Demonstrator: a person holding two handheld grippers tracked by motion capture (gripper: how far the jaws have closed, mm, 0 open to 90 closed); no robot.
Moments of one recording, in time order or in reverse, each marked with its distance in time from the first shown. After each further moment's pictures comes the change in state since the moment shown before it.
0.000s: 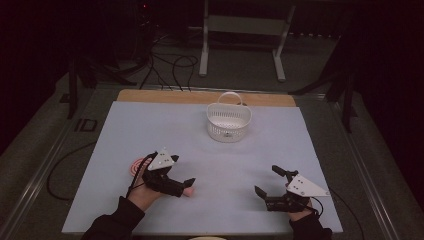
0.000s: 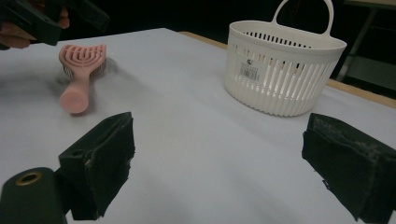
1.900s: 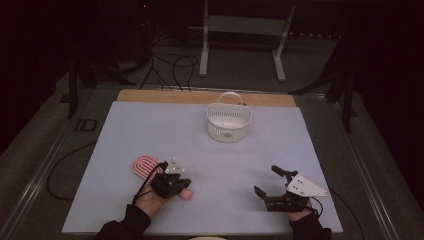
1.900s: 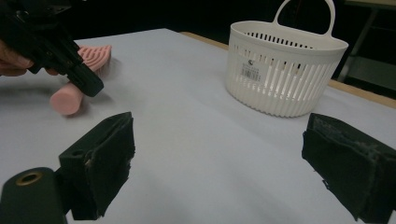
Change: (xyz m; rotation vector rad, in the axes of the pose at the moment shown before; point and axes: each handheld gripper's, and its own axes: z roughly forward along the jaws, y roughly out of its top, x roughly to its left) left arm -0.009 -0.025 0.030 0.276 0.029 -0.087; right arm 0.001 0.000 0.001 0.000 0.004 0.003
